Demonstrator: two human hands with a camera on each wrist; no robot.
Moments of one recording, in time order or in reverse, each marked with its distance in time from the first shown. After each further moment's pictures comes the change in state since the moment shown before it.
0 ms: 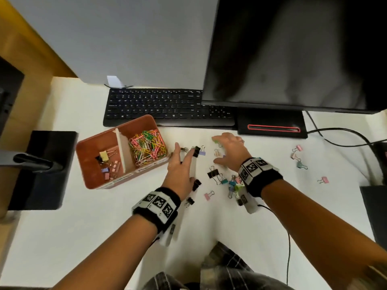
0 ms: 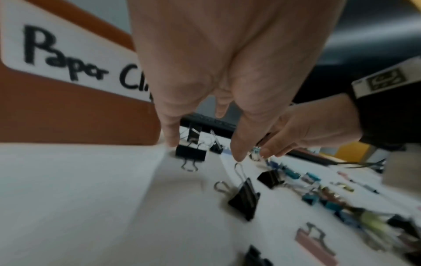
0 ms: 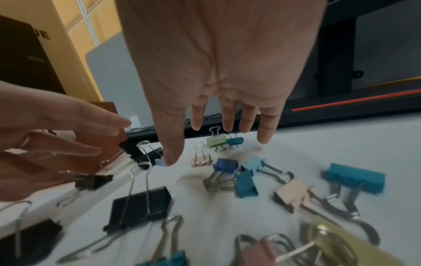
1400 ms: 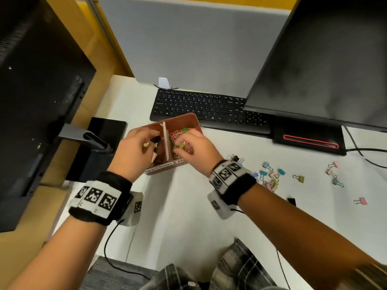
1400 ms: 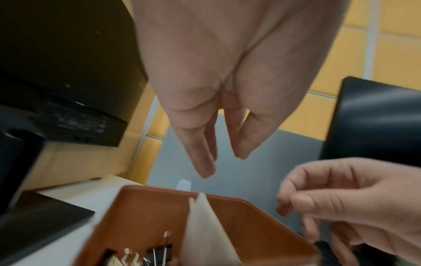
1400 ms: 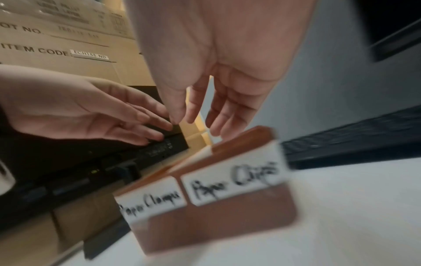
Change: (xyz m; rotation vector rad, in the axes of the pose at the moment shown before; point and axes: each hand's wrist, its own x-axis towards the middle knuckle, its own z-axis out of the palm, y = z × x) left_hand -0.073 -0.084 -0.161 -0.002 0.489 0.025; right_hand -0.031 -0.179 0.030 0.388 0.067 -0.510
